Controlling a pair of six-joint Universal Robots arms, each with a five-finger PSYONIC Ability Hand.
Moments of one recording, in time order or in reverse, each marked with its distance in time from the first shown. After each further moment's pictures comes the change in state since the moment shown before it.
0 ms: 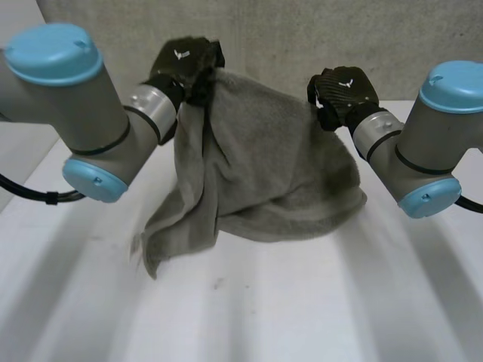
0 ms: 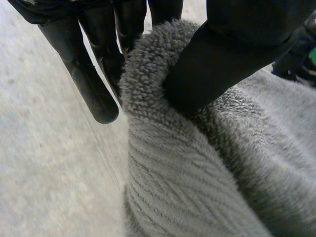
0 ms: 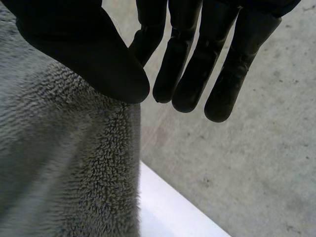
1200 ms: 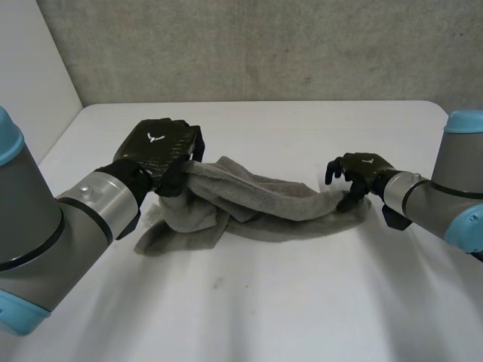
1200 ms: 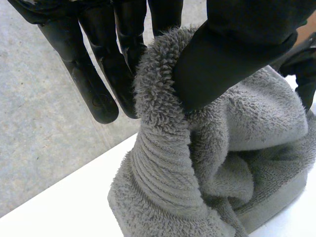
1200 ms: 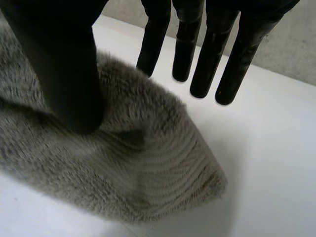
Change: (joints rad) left arm 0.015 0.468 -0.739 0.005 0.000 0.074; right arm -0.181 0.104 0.125 0.287 -0.161 0.010; left_hand 0.000 0.000 0.000 0.000 0.001; right_hand -0.715 -0.622 -0.623 -0.625 -0.624
